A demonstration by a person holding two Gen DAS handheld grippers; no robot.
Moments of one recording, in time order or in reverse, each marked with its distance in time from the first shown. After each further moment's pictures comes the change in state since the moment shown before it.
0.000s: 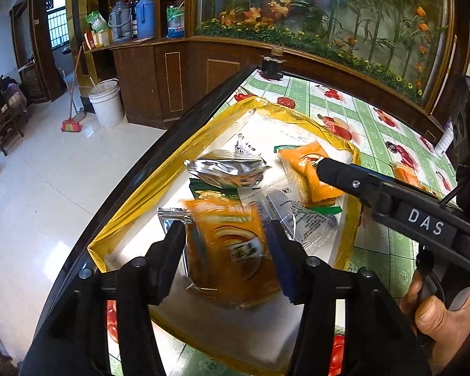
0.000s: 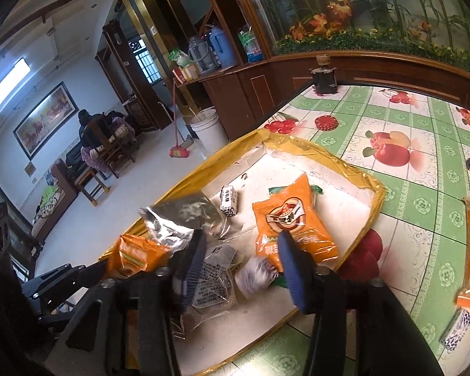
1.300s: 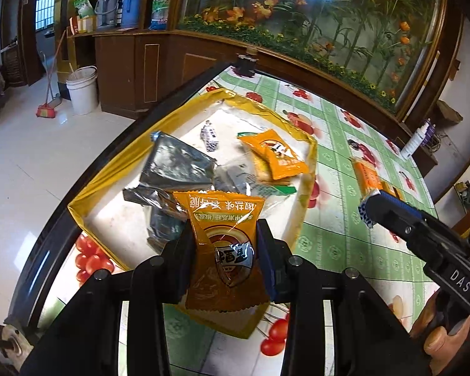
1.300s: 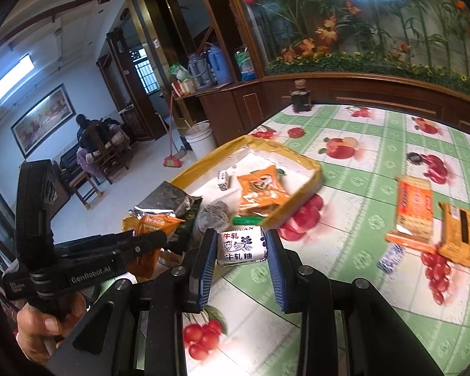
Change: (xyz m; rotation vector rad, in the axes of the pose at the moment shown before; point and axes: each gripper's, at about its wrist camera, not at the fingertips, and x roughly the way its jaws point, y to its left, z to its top) left arm -0.024 -0.006 -0.018 -0.049 0.022 -0.154; right arm -0.101 0.011 -0.043 -0.064 -0.066 -0.046
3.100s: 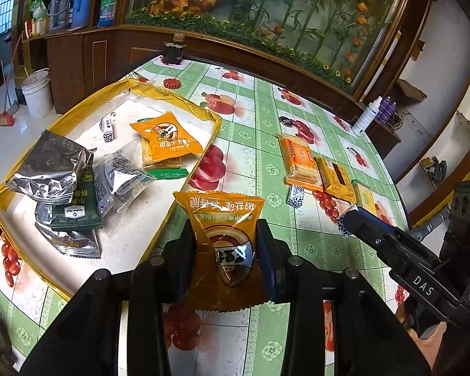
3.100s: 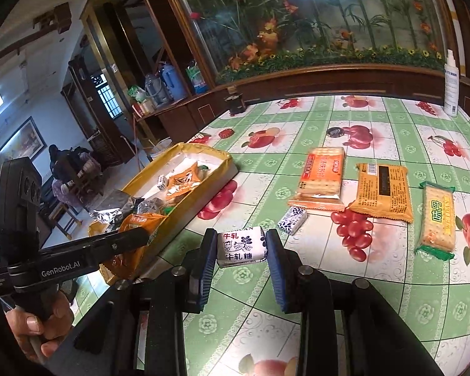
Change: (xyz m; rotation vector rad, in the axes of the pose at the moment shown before) left arm 0.000 -0.091 -0.012 0.081 0.052 -0.189; right arm -0.077 -0.084 -0.046 0.161 -0.056 -0.138
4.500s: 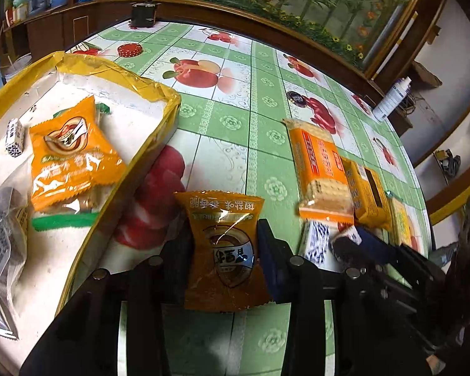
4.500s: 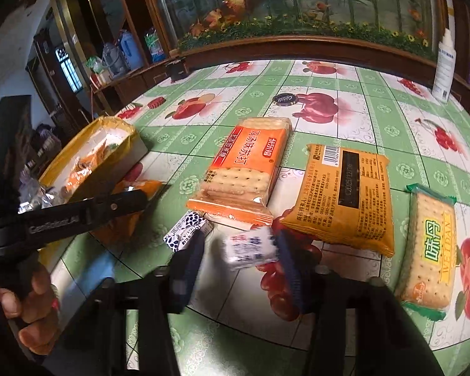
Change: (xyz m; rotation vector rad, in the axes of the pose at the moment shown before) left arm 0.127 -0.027 0.038 0.003 0.141 -0.001; right arm 0.085 -0.077 0.013 -0.029 0.159 -0.200
